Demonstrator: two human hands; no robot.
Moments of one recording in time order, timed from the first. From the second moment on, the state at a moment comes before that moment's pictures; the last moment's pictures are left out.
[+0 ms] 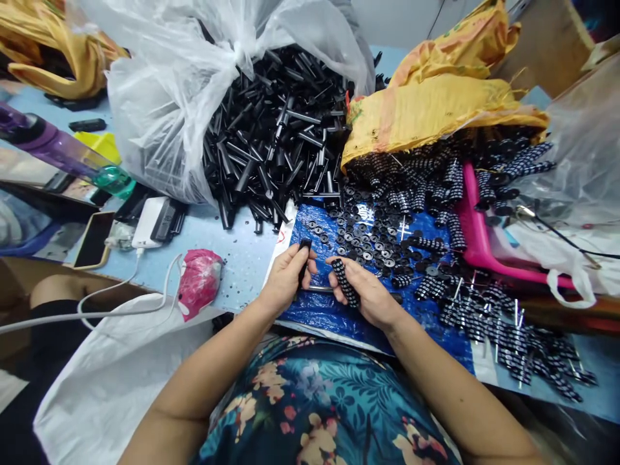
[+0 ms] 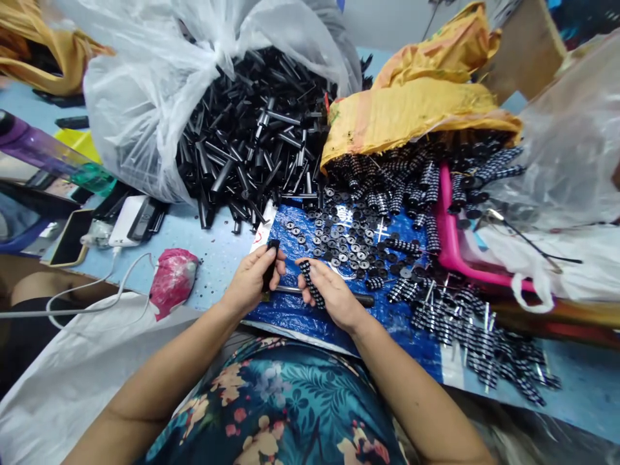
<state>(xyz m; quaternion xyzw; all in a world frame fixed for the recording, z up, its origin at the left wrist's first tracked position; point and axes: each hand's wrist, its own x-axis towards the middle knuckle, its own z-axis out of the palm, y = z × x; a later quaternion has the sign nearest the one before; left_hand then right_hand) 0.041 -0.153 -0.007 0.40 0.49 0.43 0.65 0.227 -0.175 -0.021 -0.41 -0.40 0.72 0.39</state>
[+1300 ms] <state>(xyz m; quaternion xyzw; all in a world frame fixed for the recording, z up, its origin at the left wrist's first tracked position) 0.068 -0.175 -0.013 0.57 0.52 0.36 0.52 0.215 -0.169 -0.021 -0.51 -0.43 0.53 0.53</state>
